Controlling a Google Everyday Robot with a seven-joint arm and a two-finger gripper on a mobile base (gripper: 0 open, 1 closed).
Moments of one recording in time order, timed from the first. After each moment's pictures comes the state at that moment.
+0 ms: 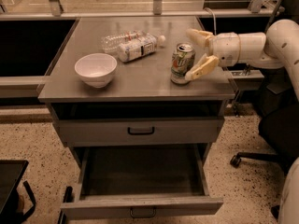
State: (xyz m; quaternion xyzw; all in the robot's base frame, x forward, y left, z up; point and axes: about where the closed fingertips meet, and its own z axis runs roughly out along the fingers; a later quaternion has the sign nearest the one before) arm 0.677 -0.127 0.915 -0.55 0.53 0.35 0.55
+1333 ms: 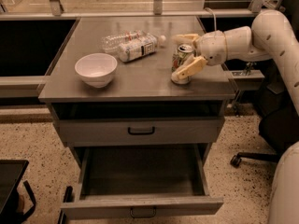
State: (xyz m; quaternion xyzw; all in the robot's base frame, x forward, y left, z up) arm 0.677 -0.097 0.901 -0.60 0.55 0.32 0.49
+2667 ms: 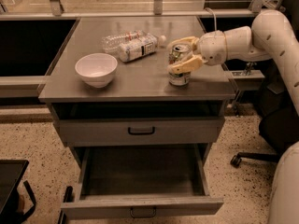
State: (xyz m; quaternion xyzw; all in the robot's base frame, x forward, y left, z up) arm 0.677 -0.097 0.901 -0.60 0.55 0.32 0.49
